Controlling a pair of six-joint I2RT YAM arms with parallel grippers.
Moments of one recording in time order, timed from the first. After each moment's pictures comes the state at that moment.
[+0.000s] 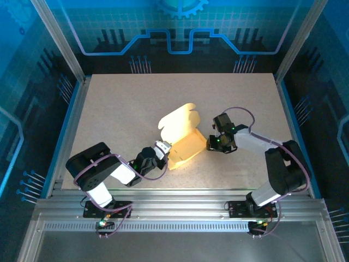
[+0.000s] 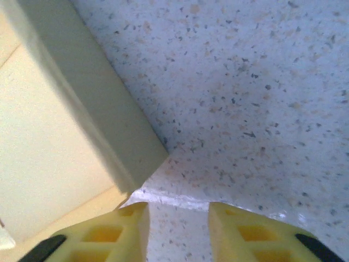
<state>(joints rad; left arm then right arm) -0.74 1.67 0.27 0.95 -0.14 0.04 0.39 1.52 0.84 -0.54 -0.12 0.44</state>
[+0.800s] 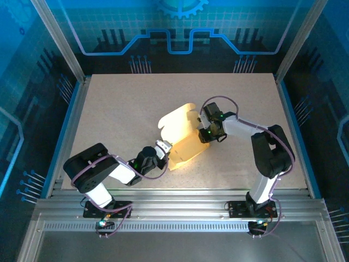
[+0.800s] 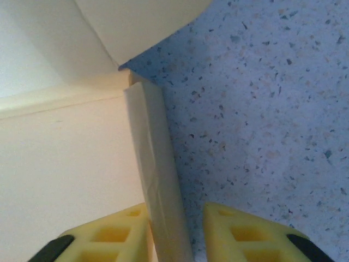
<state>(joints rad) -0.74 1.64 0.29 0.88 -0.14 0.04 0.44 1.77 1.11 -0.60 -0.08 0.06</state>
